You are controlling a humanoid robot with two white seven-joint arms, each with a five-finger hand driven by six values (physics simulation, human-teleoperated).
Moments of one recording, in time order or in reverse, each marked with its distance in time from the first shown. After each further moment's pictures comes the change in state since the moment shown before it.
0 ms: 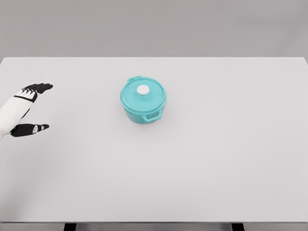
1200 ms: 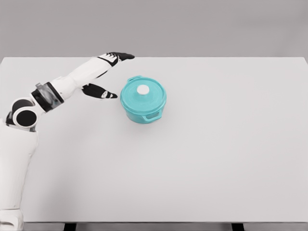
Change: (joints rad) left arm -0.508 -0.307 -0.209 0.160 0.050 -0.002 -0.465; right arm 0.000 0.000 0.000 0.000 0.000 0.000 0.000
